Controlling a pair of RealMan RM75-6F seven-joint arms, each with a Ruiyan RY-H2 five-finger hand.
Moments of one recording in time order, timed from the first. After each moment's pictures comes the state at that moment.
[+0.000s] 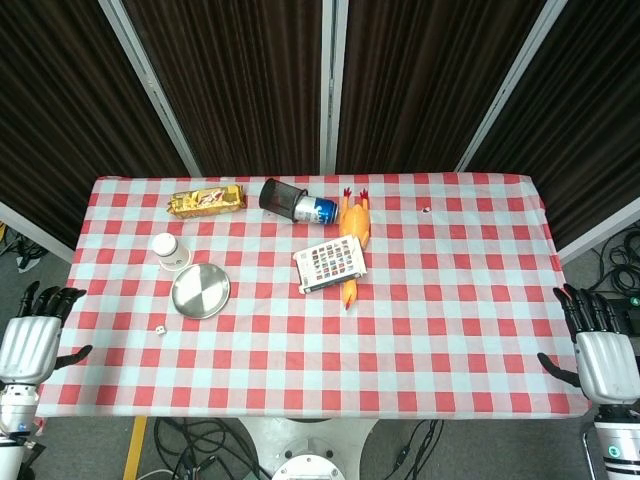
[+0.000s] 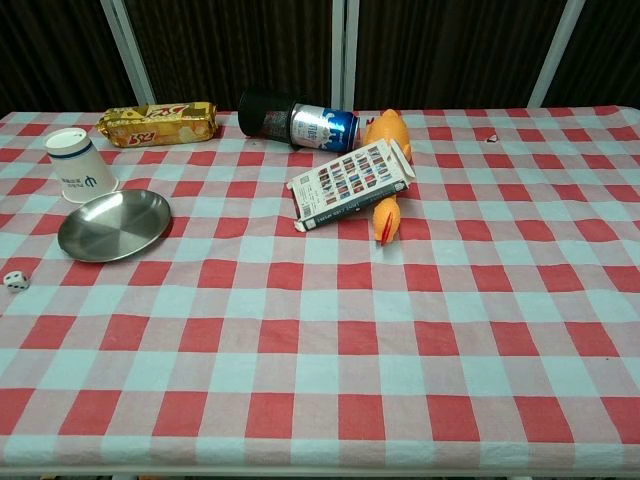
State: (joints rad) left arm -0.12 -1.19 -0.06 -1.54 1.45 1.44 0.14; right arm 0.06 -1.09 0.06 -1.65 -1.51 1.50 -0.05
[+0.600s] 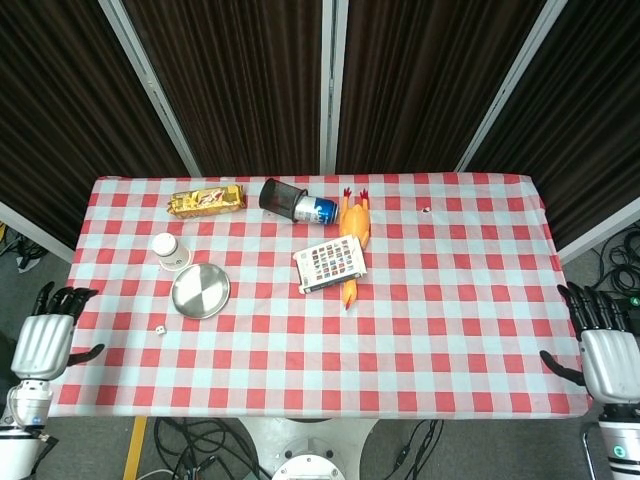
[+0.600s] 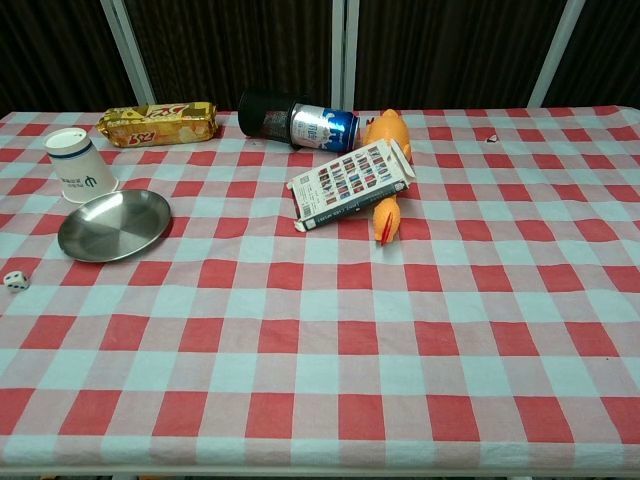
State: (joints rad) left arm -0.15 -1.25 -0.06 -1.50 1.43 1.40 0.12; right arm 0.06 -1.05 0.07 -1.68 -1.51 1.50 -0.04
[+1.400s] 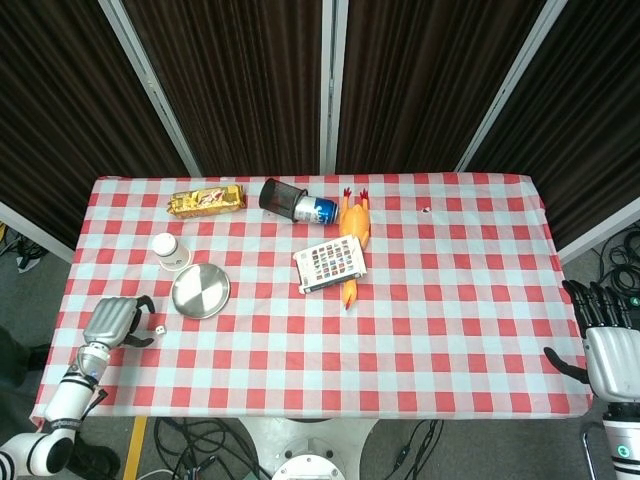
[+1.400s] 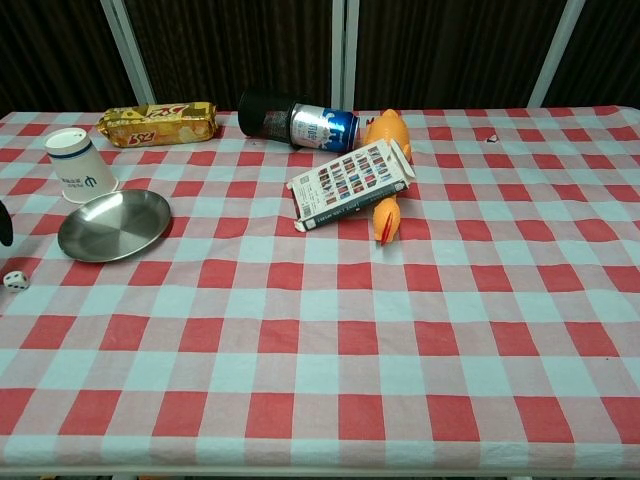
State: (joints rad) left arm -0.37 -1.42 -0.08 -1.30 1.26 0.95 0.04; right arm 0.06 -1.03 0.08 -1.72 -1.51 1.51 -0.06
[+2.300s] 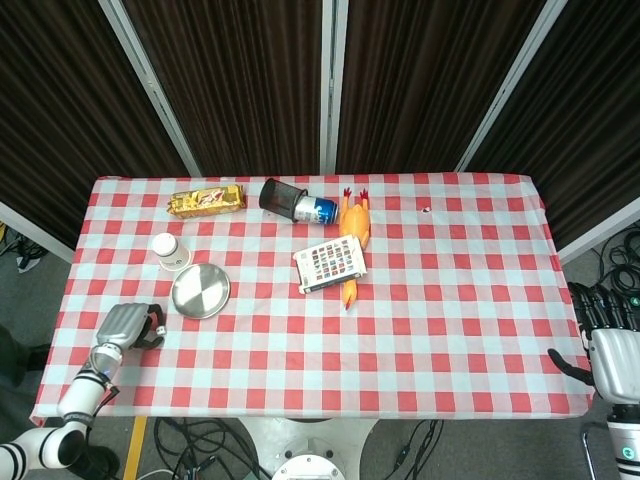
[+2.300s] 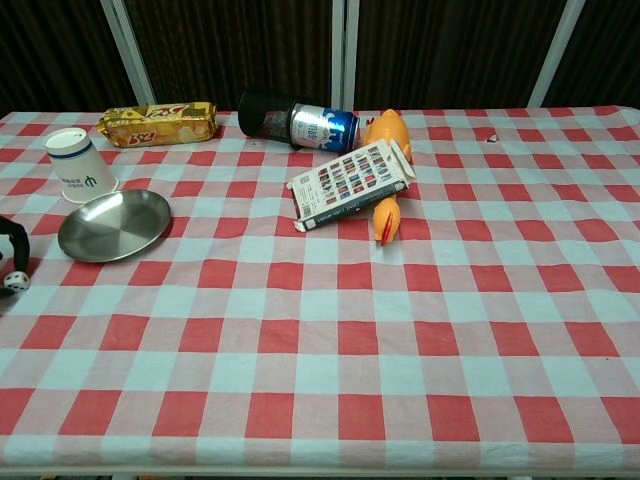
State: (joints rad) left arm -0.42 -1.44 -0.07 -1.32 1.17 0.85 0.06; right arm 0.06 -1.03 0.08 -1.70 -1.50 1.51 -0.03
